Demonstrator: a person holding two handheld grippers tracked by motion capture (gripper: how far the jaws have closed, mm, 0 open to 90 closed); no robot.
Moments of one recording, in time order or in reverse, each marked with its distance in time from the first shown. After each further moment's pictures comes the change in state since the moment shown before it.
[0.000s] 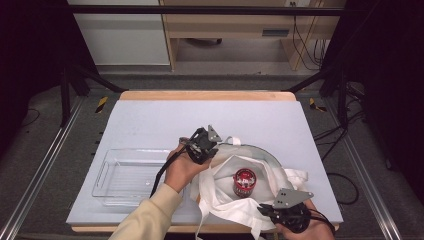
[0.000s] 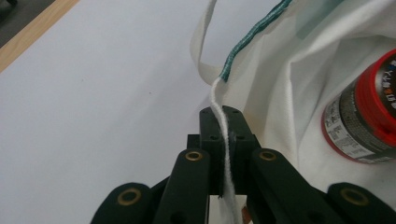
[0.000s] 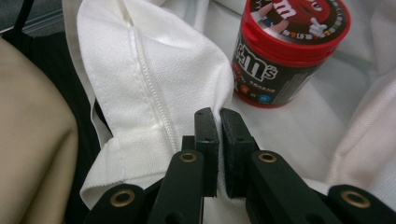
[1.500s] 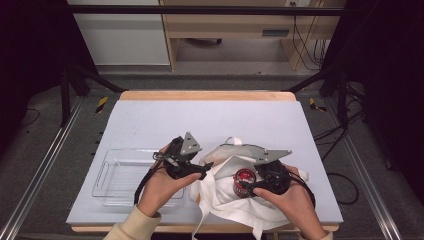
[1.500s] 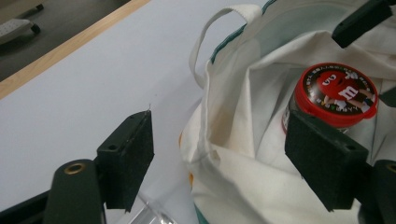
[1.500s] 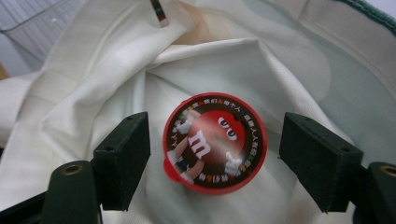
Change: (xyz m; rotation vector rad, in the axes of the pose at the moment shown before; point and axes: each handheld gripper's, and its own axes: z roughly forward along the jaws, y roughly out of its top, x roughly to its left) left arm -0.012 -0.041 -0.069 -0.188 0.008 -0.073; right arm -0.040 0.083 0.028 0.040 -0.095 0.165
